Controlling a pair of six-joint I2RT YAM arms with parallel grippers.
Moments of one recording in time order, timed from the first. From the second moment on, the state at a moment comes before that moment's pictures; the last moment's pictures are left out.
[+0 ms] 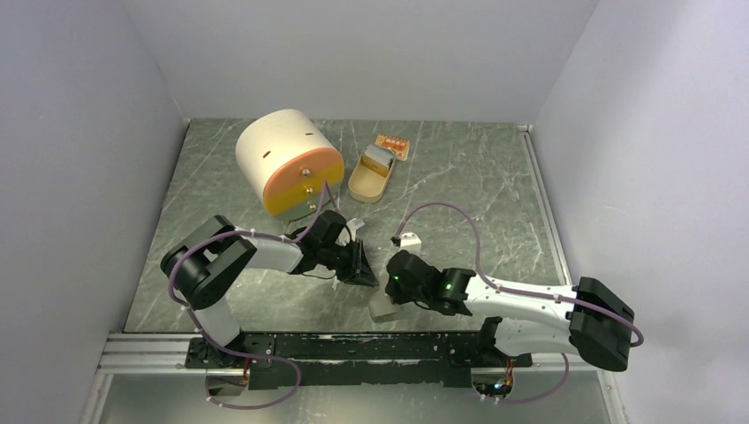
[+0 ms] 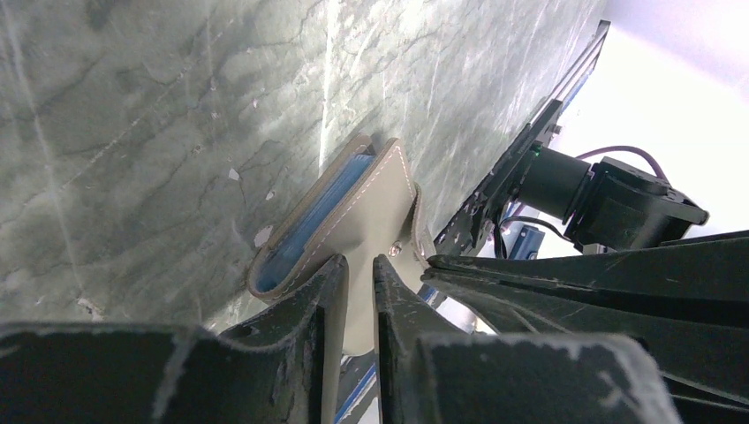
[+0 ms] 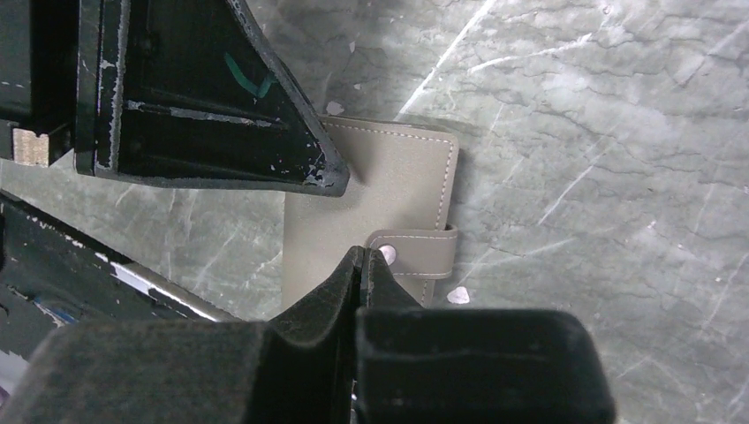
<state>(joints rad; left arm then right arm) -0.78 1.73 0.67 0.26 0.58 -0.94 1.10 1.12 0.52 -0.26 0.27 0.76</state>
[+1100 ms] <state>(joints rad) -0.78 1.74 0.66 0.29 0.60 -0.95 1.10 1.21 0.51 -0.19 0.23 0.76</state>
